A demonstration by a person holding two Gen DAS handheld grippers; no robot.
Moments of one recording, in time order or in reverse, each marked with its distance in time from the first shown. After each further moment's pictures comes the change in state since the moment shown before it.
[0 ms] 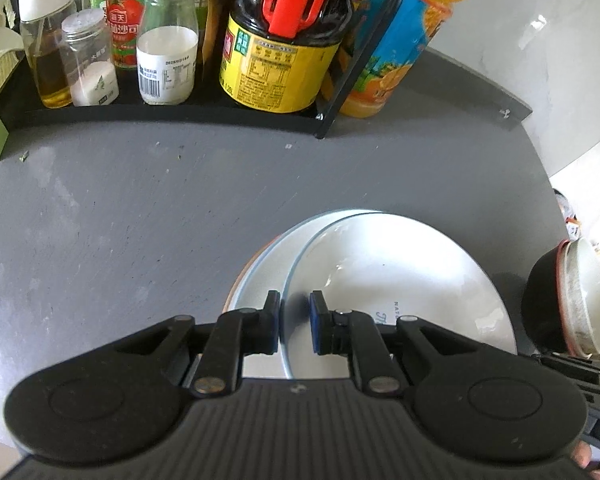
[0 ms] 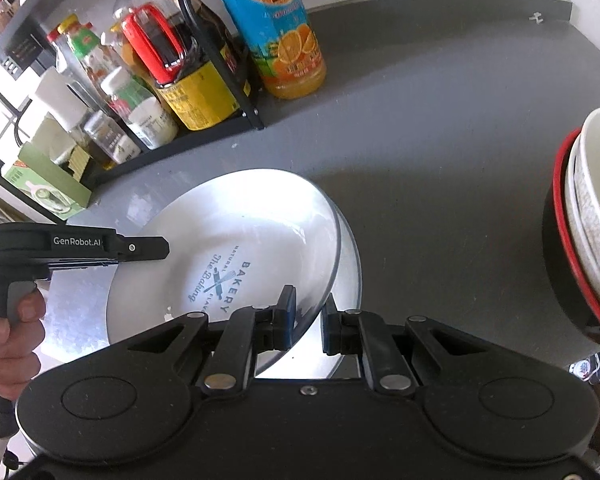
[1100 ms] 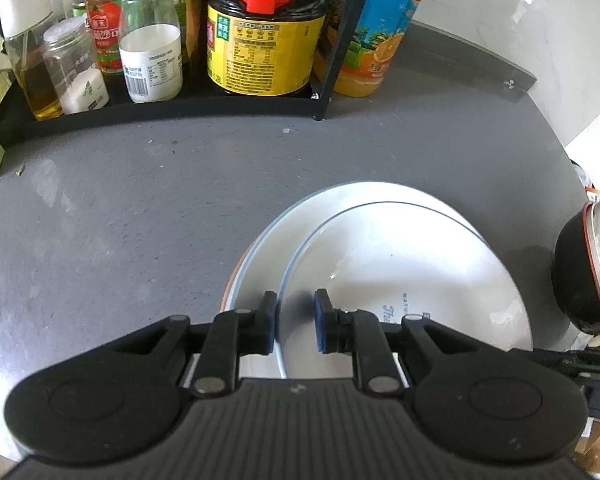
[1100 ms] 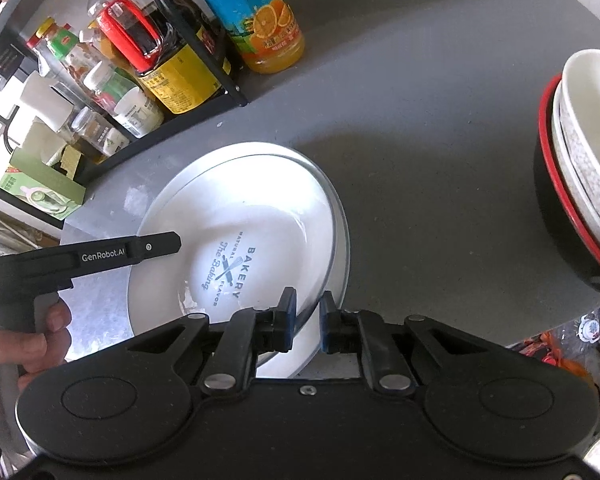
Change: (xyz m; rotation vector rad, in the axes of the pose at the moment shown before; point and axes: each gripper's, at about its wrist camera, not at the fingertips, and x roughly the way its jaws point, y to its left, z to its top) left arm 0.015 -0.011 -0.010 0.097 -0.010 0.067; right arm 0.000 -0.011 -0.004 0.086 0.068 0.012
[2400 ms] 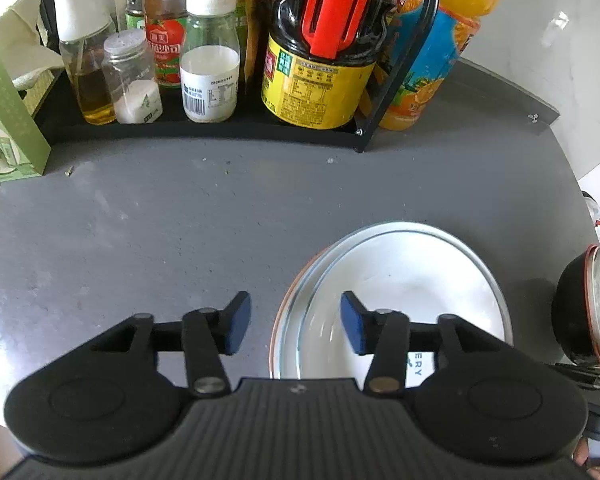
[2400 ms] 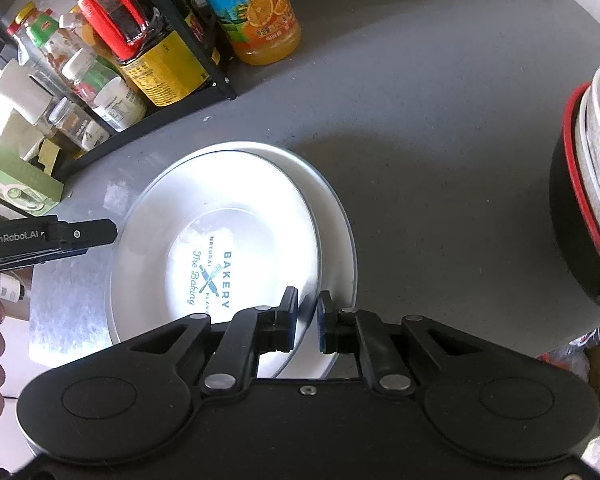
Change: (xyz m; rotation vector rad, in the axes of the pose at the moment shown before) left arm -0.032 0.024 0.017 -0.093 -0.008 0.043; right arm 0.019 0.013 0.010 -0.005 0.032 -0.059
